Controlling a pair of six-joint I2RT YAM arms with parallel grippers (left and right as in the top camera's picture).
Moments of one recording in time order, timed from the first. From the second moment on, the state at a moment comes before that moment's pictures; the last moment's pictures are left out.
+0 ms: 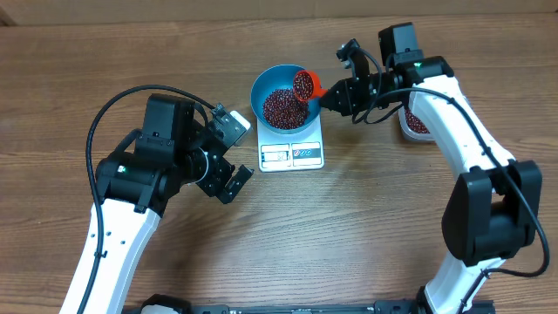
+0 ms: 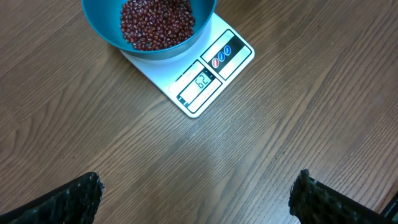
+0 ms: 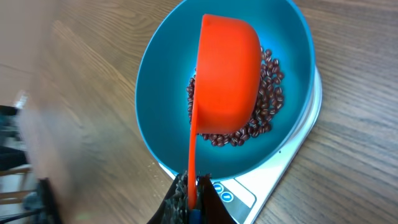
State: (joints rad) left arm -0.25 1.24 1.24 -1.02 0.30 0.43; right arm 0.19 1.94 1.60 -0.78 -0.71 -0.11
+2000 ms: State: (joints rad) left arm -0.25 1.24 1.24 -1.02 0.30 0.43; right arm 0.58 1.82 1.60 -0.68 0.26 -0.21
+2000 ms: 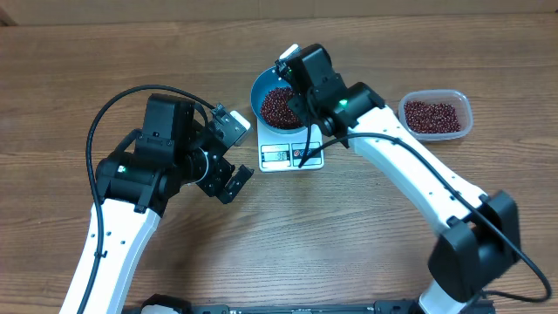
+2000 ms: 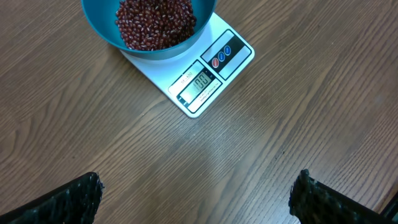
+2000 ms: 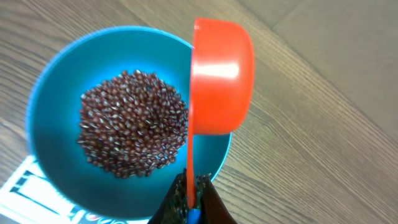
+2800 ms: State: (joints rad) left arm -0.25 1.24 1.24 -1.02 0.30 0.43; right arm 0.20 1.59 1.60 -1.18 -0.21 0.12
